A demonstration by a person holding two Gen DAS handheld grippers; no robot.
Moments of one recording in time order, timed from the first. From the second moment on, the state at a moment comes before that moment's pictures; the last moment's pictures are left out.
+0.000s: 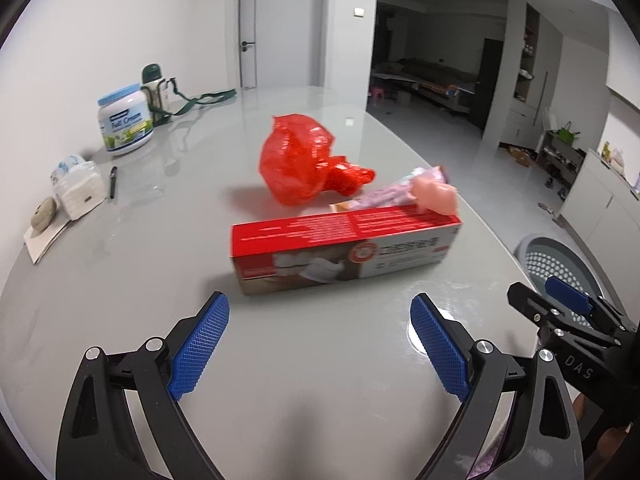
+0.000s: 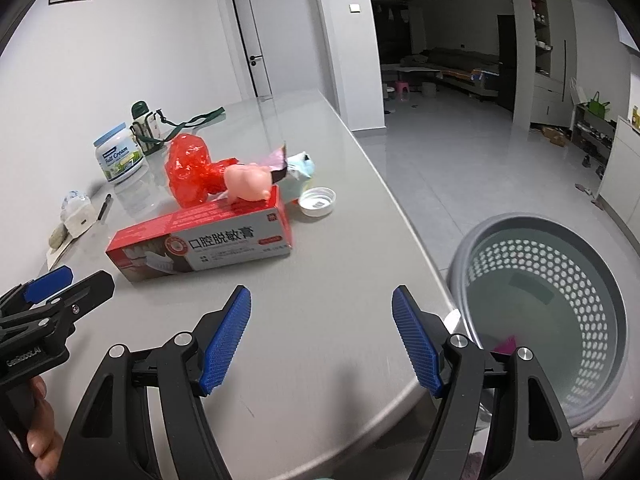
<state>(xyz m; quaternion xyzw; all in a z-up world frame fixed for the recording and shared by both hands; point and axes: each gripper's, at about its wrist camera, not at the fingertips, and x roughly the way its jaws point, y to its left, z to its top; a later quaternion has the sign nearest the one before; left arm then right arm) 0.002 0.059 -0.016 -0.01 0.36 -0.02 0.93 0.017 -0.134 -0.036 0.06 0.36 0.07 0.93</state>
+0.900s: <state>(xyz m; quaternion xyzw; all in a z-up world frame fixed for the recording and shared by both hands) 0.053 0.096 -0.021 -0.04 0.37 0.00 0.93 0.117 -0.075 -0.020 0.02 0.36 0.08 0.93</state>
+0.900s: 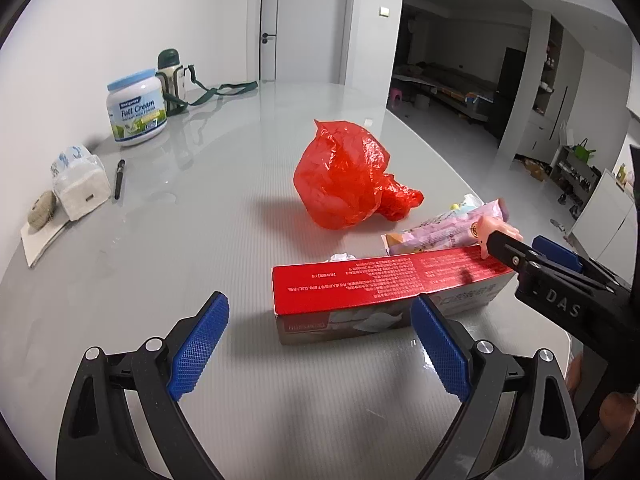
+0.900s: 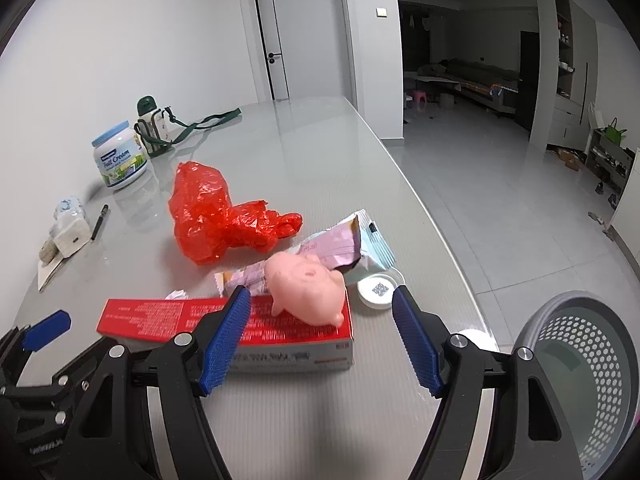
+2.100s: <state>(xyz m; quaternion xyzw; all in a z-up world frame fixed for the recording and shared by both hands) 0.139 0.079 -0.014 -0.06 0.38 -0.02 0.92 0.108 -0.116 -0.016 0.07 0.35 0.07 0.93</state>
